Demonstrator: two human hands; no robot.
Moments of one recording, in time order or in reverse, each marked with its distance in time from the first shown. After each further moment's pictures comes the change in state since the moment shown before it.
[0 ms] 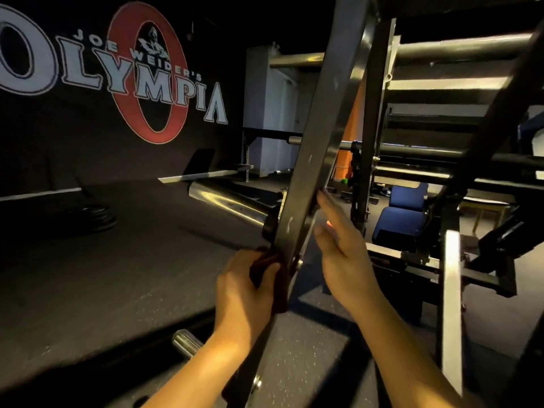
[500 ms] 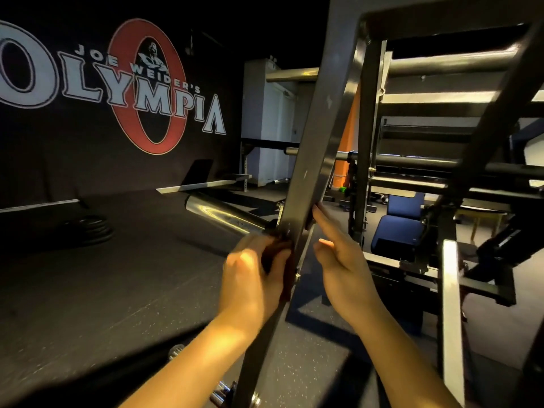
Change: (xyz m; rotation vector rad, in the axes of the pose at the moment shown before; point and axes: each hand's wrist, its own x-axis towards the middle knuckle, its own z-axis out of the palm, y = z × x) left_hand 0.033 0.031 0.002 0.041 0.028 0.245; right_hand 0.005 0.008 -0.006 0.028 -0.033 -0.018
